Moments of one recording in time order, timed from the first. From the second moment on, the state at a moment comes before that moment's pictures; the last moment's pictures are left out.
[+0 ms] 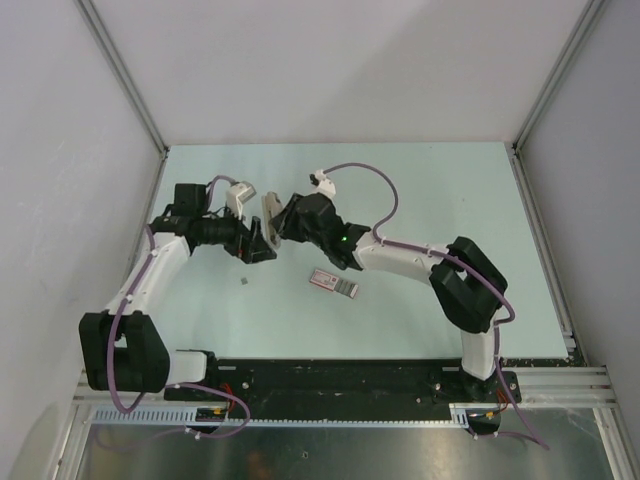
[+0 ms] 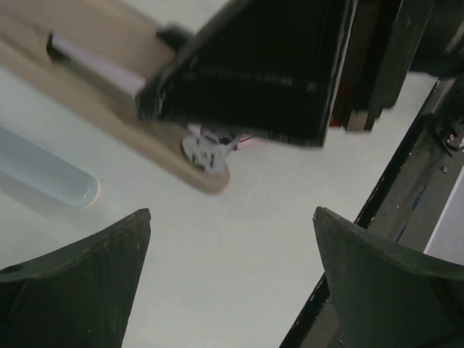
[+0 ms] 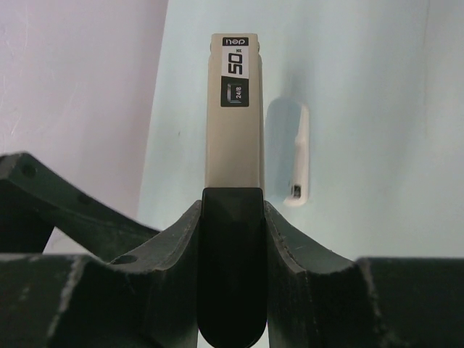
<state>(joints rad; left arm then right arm) -0.04 1.31 1.01 -0.66 0.84 0.31 0.91 1.92 1.41 0.15 0.22 0.95</state>
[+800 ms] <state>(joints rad) -0.08 1.38 1.00 -0.62 0.85 0.35 0.97 1.82 1.33 0.20 0.24 1.07</state>
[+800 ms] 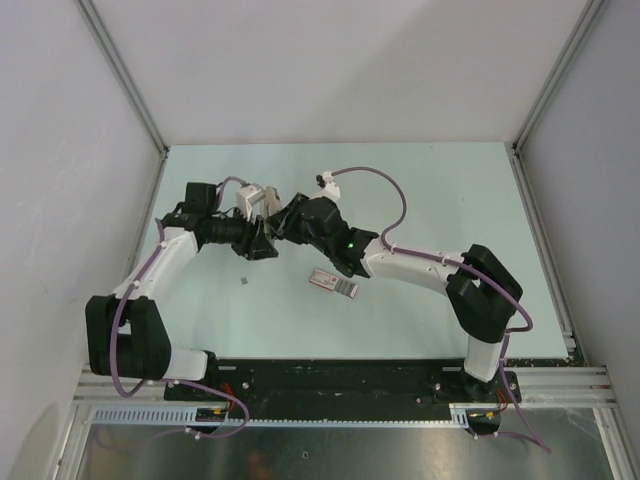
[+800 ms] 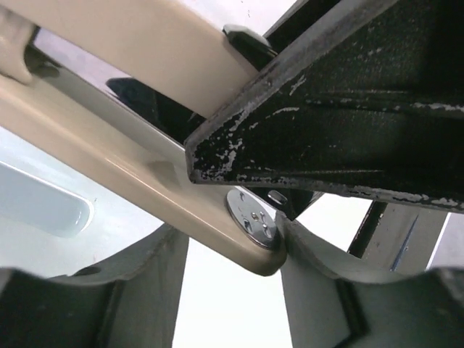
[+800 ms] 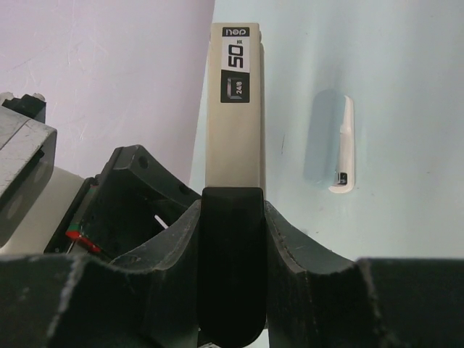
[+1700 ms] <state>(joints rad) -0.17 1.45 1.04 -0.61 0.69 0.47 0.88 1.66 1.13 0.17 0.04 1.00</state>
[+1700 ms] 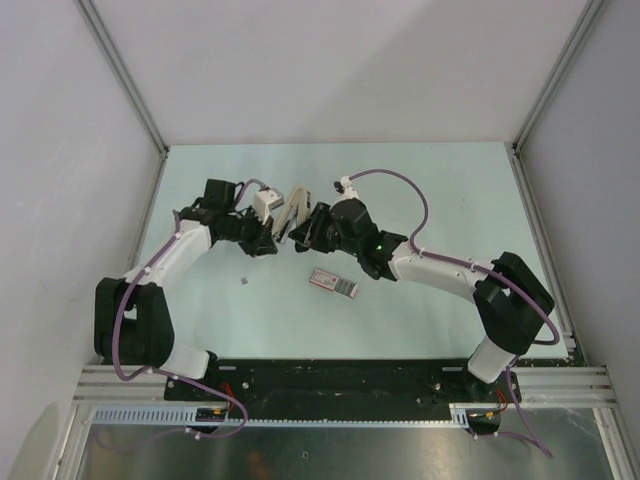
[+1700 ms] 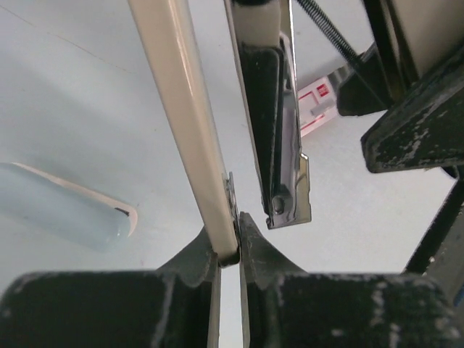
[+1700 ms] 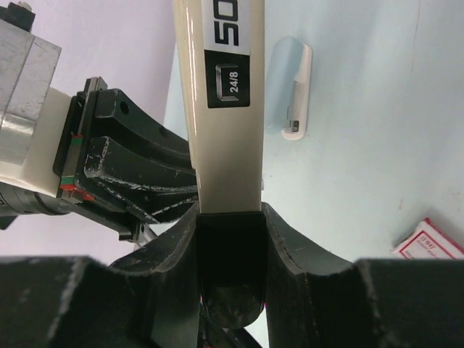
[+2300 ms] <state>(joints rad) -0.35 1.57 1.11 -0.45 0.20 0.65 0.67 1.66 1.11 0.10 -0.35 0.60</state>
